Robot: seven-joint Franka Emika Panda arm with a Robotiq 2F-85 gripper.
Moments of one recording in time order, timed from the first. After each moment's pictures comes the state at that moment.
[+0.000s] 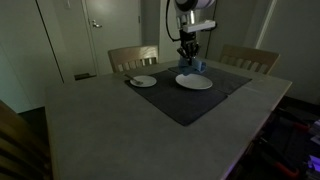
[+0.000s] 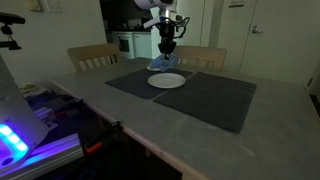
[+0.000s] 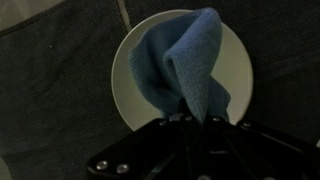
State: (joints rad) arm 0.07 0.51 -0.09 -1.80 -0.10 2.09 0.36
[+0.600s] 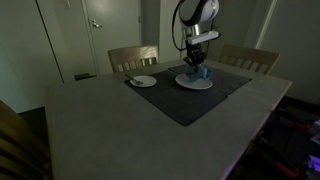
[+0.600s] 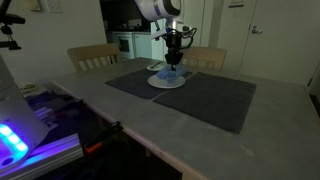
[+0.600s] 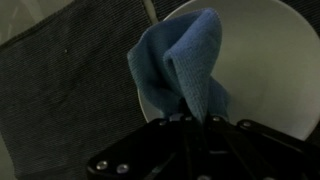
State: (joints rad) arm 0.05 0.59 -0.14 -1.80 -0.13 2.14 0.39
